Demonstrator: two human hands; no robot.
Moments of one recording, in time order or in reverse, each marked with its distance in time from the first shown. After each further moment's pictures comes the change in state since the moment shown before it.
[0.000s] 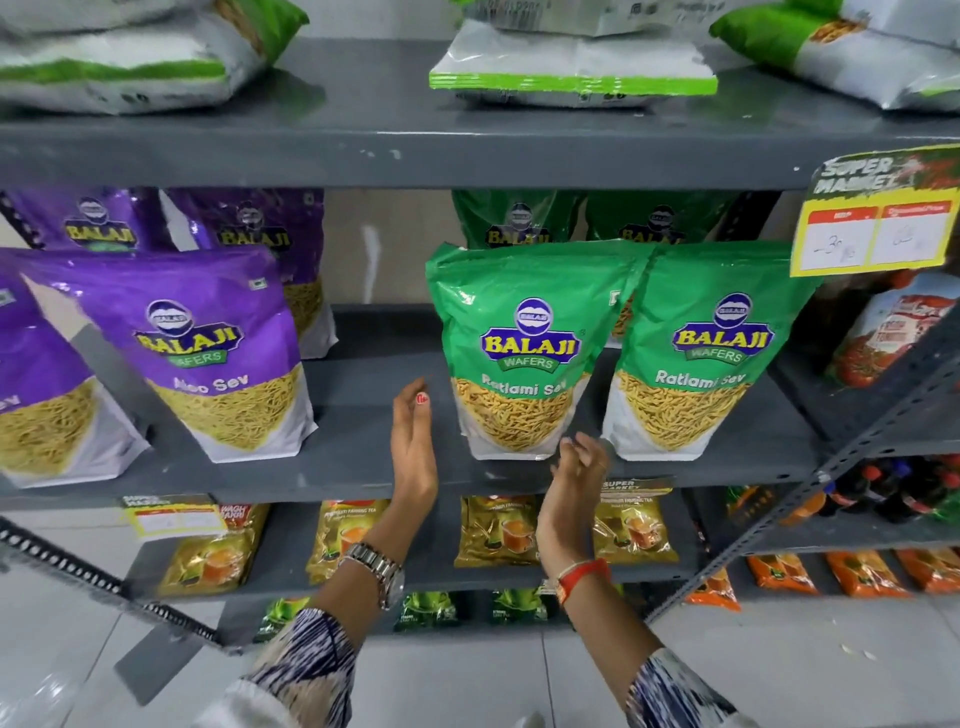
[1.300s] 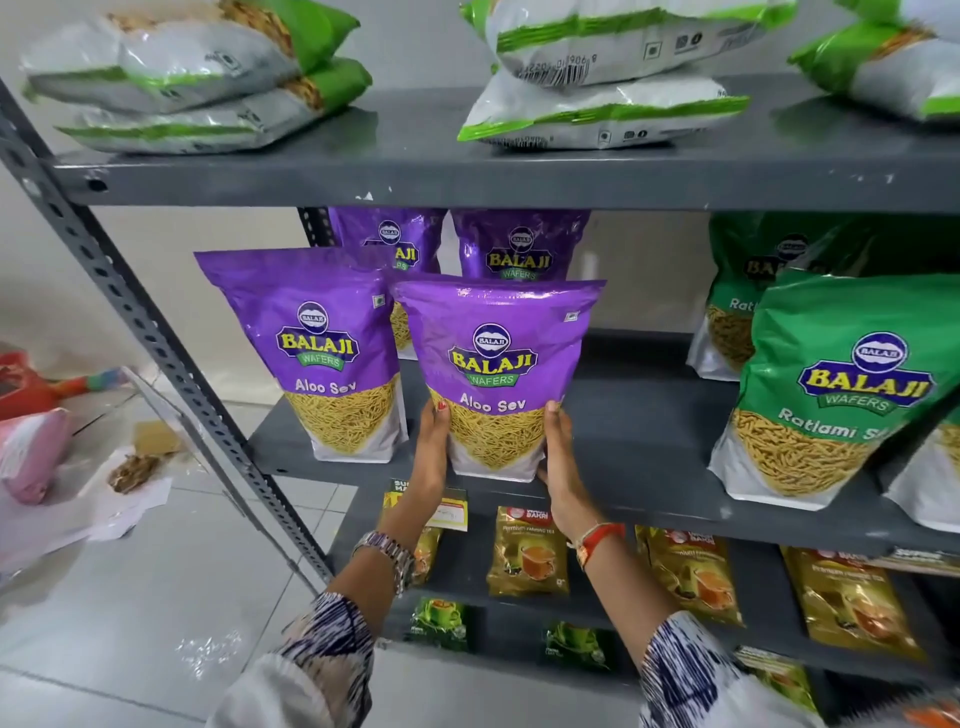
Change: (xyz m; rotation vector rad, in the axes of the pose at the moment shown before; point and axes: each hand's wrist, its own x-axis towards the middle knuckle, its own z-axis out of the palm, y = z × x) left_hand 0.088 0.011 -0.268 -0.088 0.031 -0.181; right_hand -0.140 0.047 0.237 -0.050 -0.757 0.209
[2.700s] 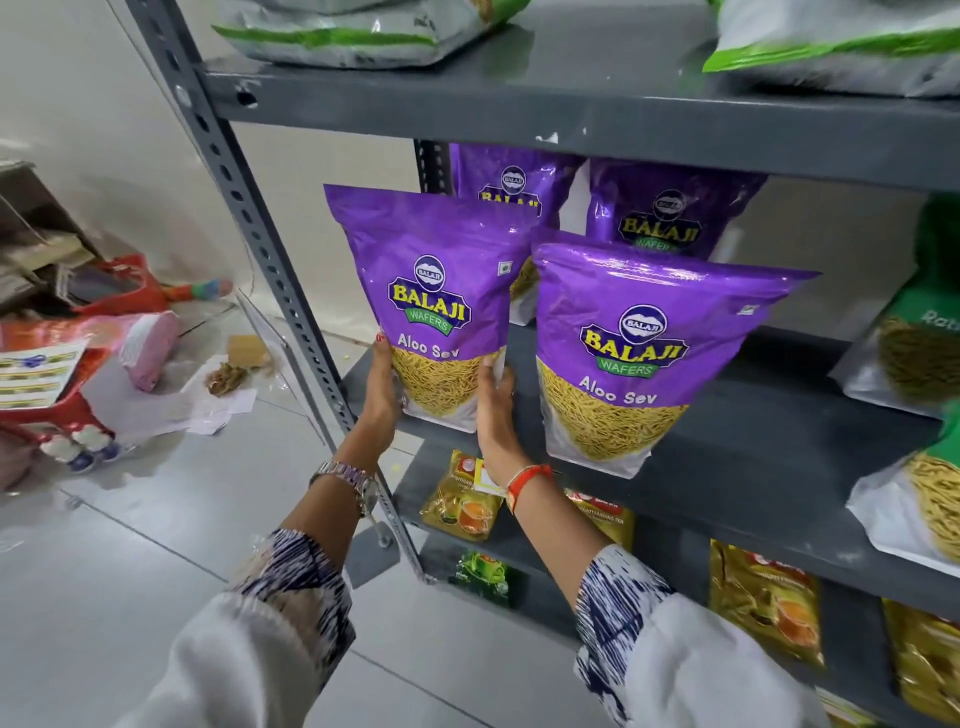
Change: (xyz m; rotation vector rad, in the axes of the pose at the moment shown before) left_hand 0.026 0.058 -0.142 -0.016 0.323 -0.087; right_hand 0.012 0.035 0.183 -0.136 -0.105 0.095
